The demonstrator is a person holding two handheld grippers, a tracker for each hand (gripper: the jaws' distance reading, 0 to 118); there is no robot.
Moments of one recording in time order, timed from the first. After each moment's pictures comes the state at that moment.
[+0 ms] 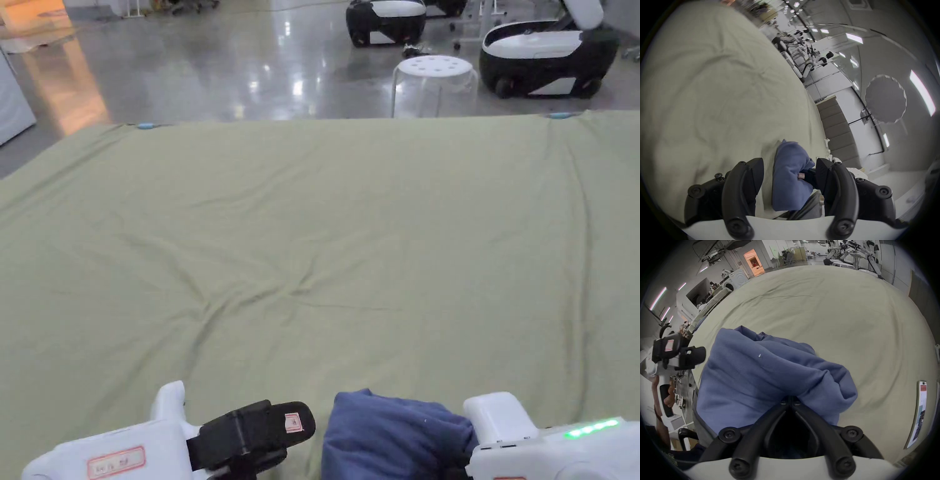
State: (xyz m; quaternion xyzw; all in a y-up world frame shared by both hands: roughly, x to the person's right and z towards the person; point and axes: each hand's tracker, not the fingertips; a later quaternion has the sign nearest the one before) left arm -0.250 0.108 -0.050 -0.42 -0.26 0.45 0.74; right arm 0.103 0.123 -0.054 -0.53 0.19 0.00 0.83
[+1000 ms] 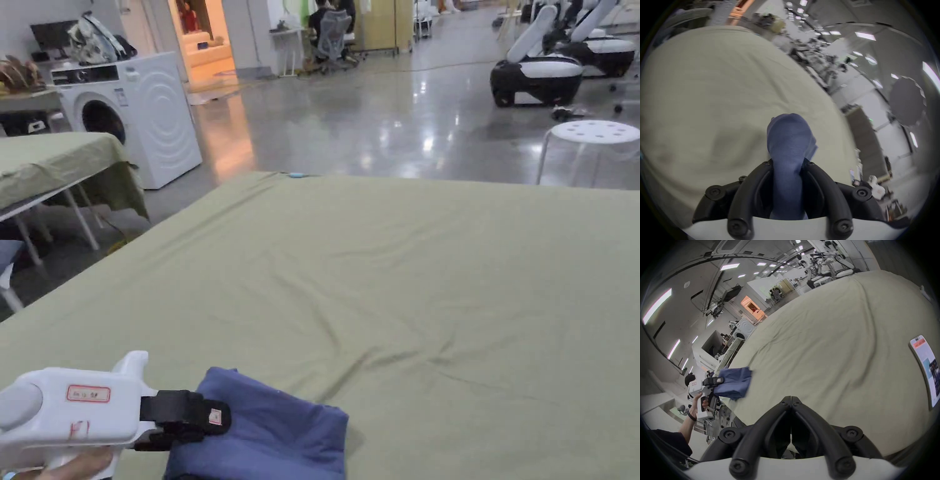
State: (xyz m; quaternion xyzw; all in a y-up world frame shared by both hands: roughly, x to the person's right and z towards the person) left arm -0.493 0.172 -0.063 -0.43 -0.06 0.32 0.84; right arm 0.185 0.139 0.014 -0.40 0.18 -0.25 0.86
